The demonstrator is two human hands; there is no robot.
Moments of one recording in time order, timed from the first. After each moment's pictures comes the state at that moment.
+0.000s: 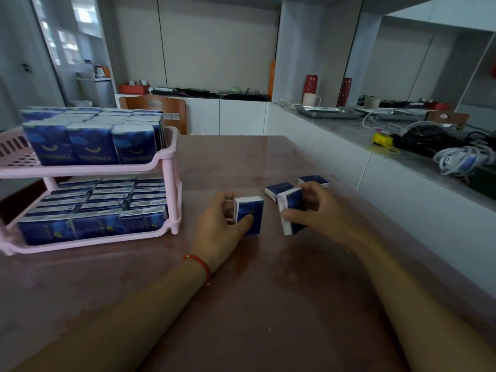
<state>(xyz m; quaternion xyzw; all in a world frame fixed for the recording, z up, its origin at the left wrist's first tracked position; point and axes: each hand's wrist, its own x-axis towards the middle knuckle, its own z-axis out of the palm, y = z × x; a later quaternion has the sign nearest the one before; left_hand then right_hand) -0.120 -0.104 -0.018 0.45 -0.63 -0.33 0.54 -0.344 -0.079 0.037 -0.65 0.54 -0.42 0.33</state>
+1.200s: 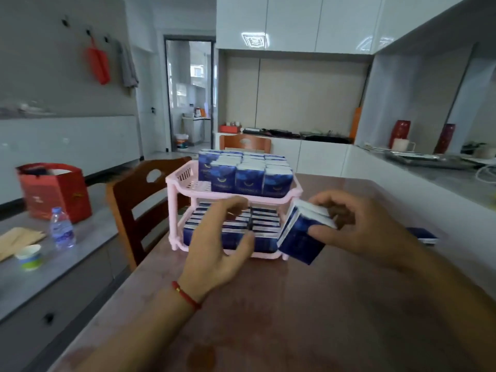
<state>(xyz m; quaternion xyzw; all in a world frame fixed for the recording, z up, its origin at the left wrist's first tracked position) 0.073 0.006 0.049 0.41 -0.70 0.03 0.58 -0.187 -0.030 0.126 -0.85 0.36 -0.34 0.19</state>
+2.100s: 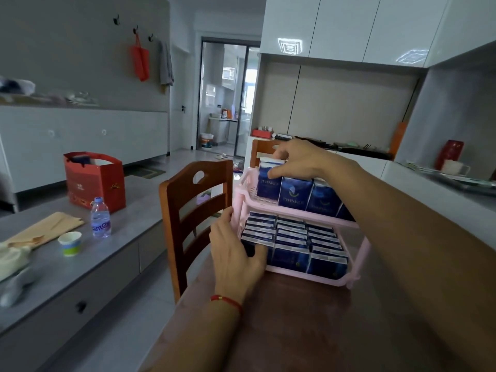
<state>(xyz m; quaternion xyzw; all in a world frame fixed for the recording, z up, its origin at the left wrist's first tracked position) 0.149 -0.042 -0.004 0.60 -0.50 0.01 0.62 0.051 -0.166 0.205 -0.89 0.43 -0.14 0.03</state>
